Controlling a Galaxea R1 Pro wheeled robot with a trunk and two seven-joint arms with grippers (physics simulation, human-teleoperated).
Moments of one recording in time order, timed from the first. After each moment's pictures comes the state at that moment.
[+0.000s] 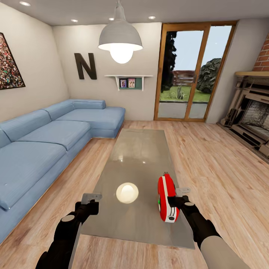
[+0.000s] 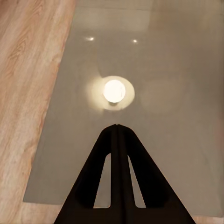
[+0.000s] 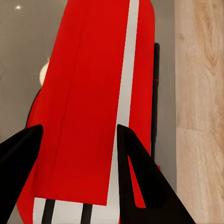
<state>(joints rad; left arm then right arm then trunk) -0.25 -0.17 0.15 -1.44 -0.29 0.56 -0.19 -0.62 0.02 -0.03 -0.65 0.12 0.26 0.00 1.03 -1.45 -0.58</state>
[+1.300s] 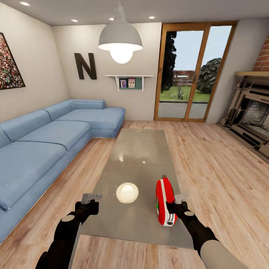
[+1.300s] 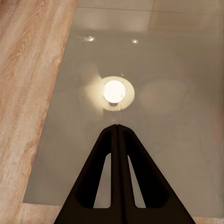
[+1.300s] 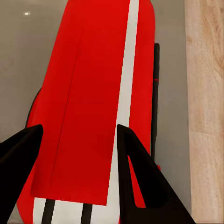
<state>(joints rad) -0.25 -0.17 0.15 -1.44 -0.29 0.56 -0.19 -0.62 0.02 -0.03 -0.49 0.12 0.06 0.00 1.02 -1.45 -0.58</state>
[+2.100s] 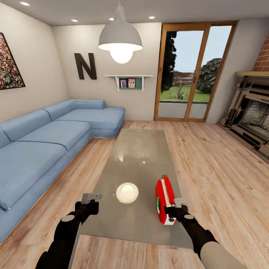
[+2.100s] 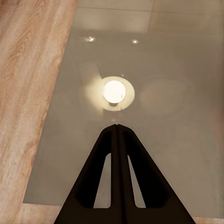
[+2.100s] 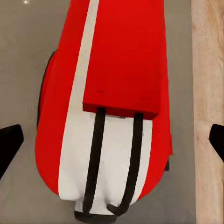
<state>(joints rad) -0.25 -0.17 0.15 -1.44 -0.29 0.56 -0.19 -0.62 0.02 -0.03 -0.44 0.12 0.05 0.00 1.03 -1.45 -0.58</state>
